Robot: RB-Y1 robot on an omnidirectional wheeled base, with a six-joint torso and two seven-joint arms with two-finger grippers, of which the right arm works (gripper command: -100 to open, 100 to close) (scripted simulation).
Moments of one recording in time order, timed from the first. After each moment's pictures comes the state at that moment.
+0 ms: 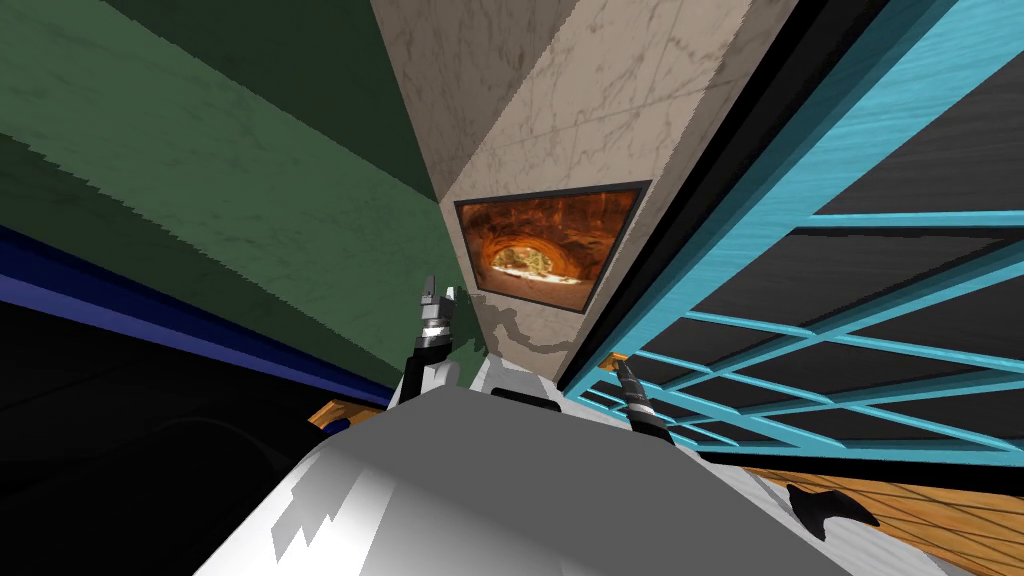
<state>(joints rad) 0.08 -0.31 -0.09 -0.65 -0.06 -0.99 0.46</state>
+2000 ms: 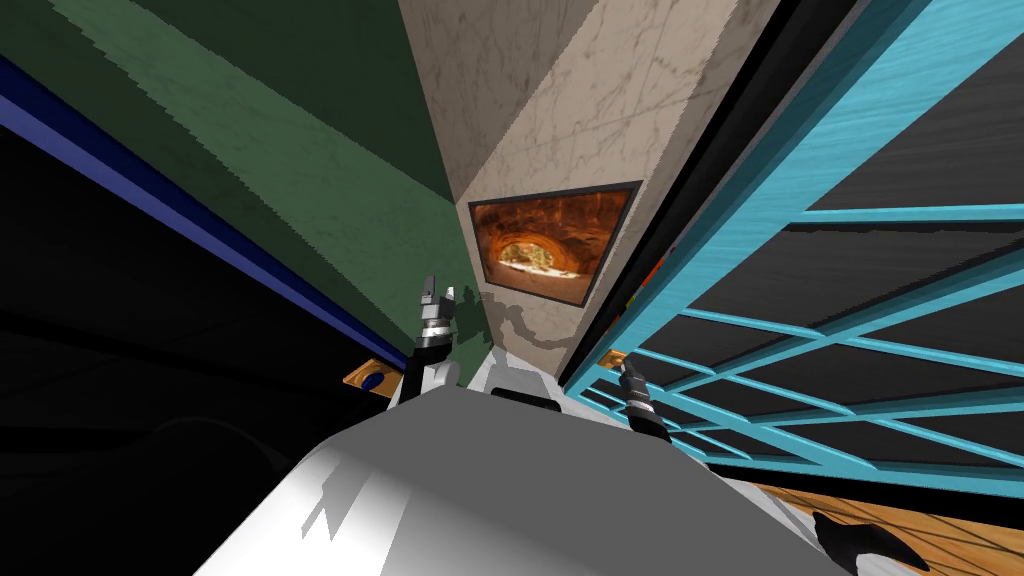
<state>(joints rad) 0.07 -0.32 -0.04 -0.66 -0.20 -0.96 -0.03</state>
